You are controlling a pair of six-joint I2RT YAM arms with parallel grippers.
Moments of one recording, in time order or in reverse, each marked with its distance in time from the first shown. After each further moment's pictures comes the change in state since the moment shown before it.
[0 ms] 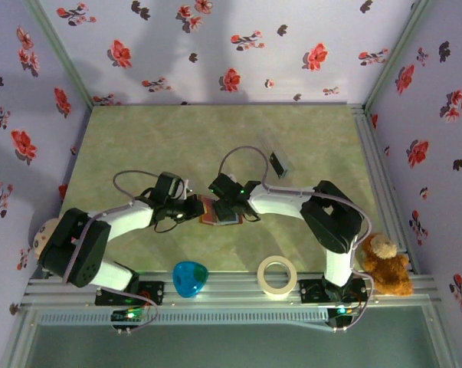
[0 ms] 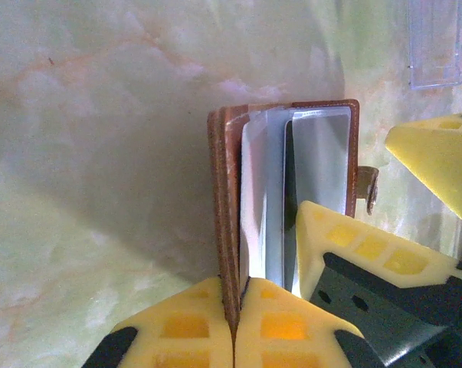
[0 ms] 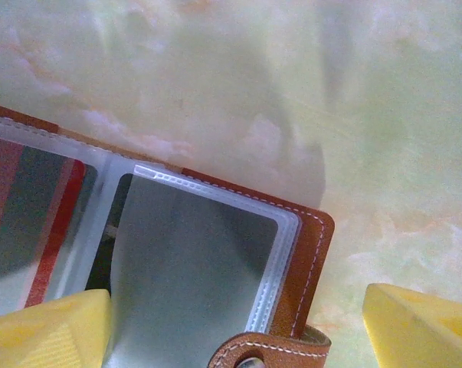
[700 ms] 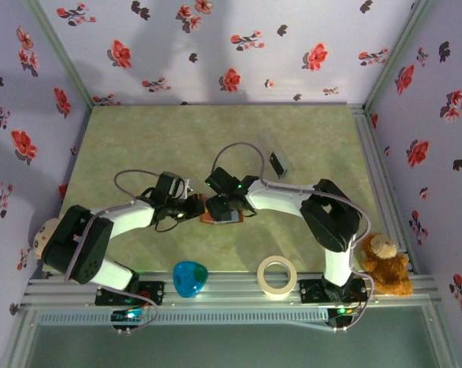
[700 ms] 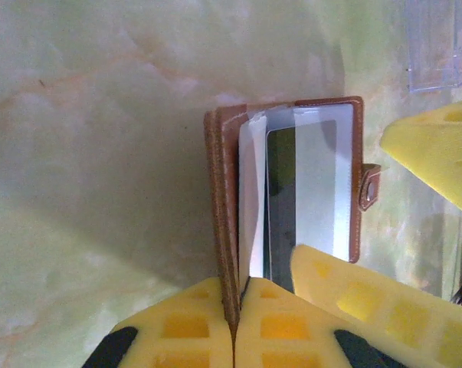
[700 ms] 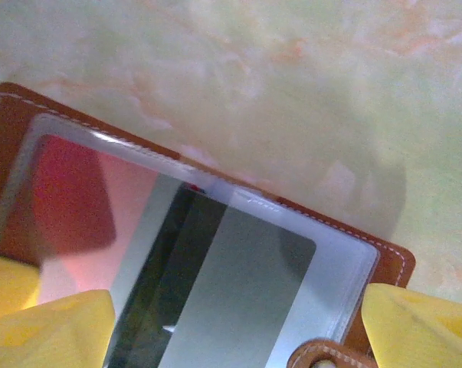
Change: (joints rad) left arm 0.000 0.027 0.000 0.038 0.006 0.019; right arm -0.006 0.029 0.079 -0.010 -0.095 -0.060
